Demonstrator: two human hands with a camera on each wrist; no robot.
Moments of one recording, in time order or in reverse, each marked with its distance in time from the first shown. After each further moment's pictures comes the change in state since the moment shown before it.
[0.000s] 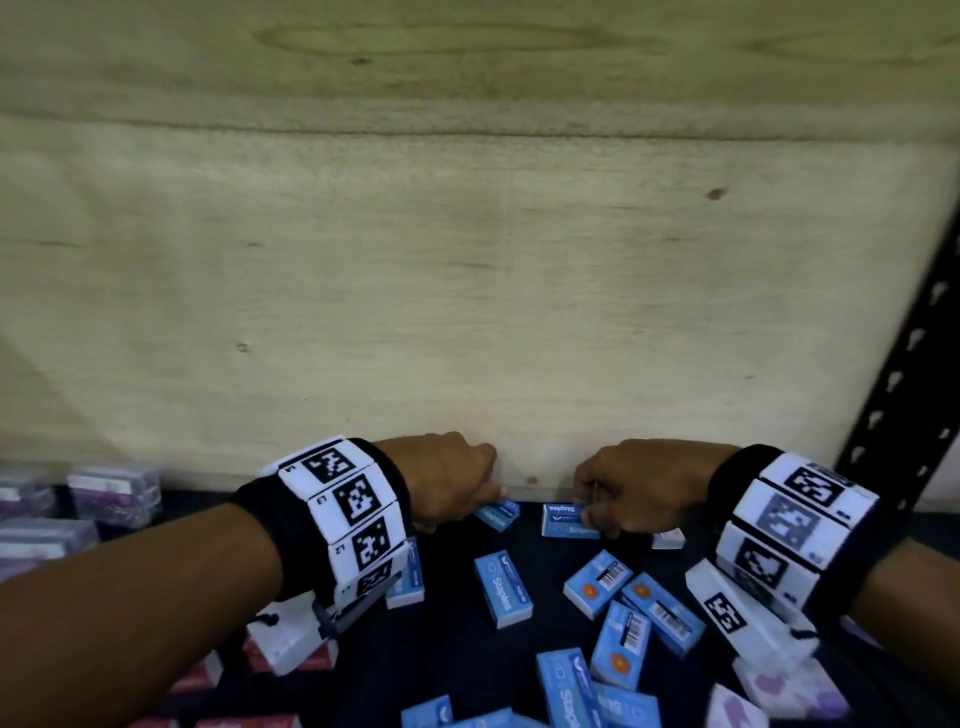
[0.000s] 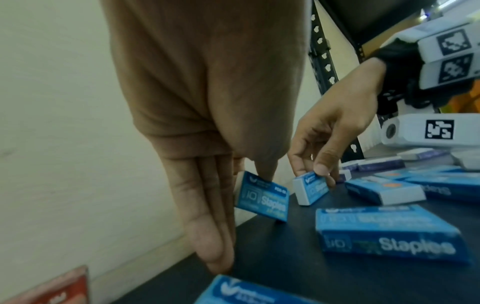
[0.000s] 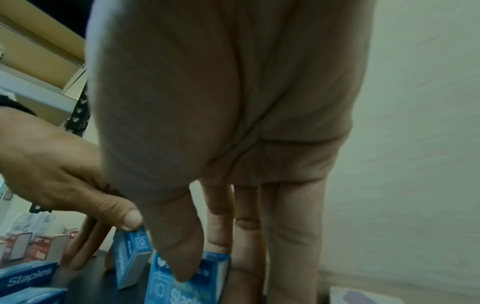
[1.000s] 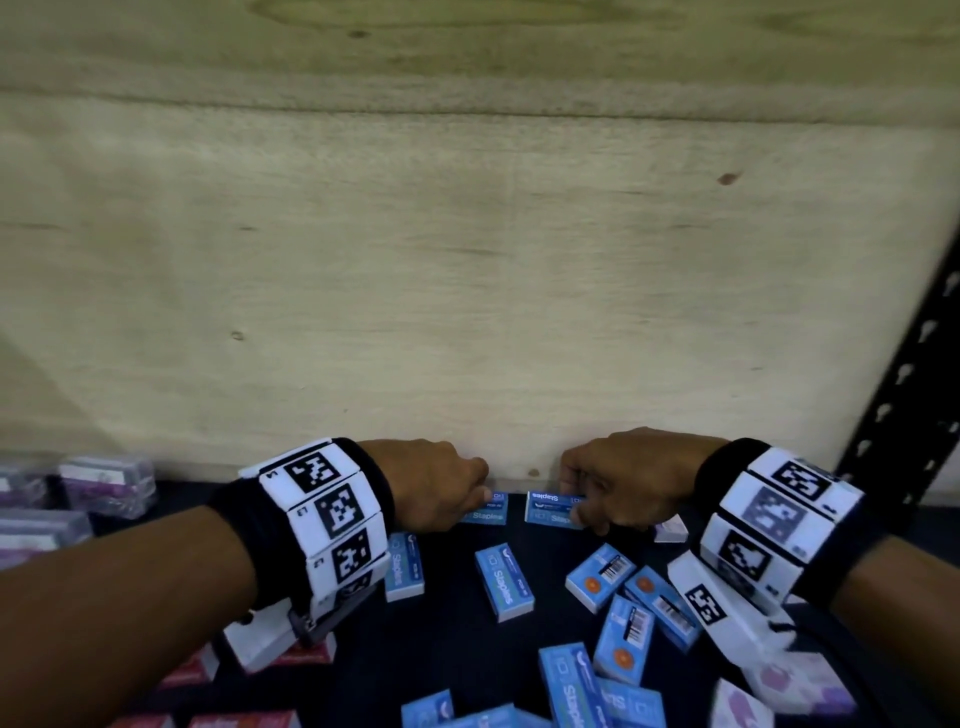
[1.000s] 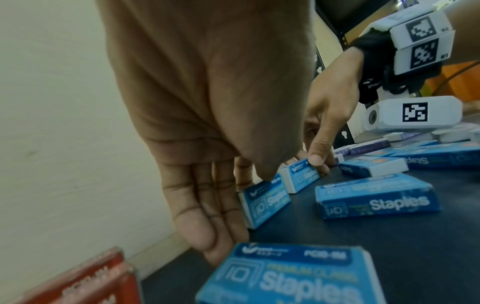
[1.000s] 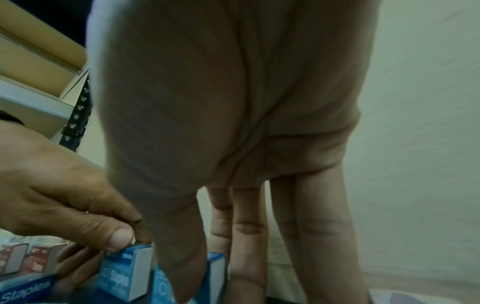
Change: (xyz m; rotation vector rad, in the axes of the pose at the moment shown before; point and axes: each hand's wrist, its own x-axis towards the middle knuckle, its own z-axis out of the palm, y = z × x) left_hand -0.005 -0.008 0.009 0.102 -0.089 0.023; right_hand 0.010 -0.006 0.001 0.014 0.004 0.006
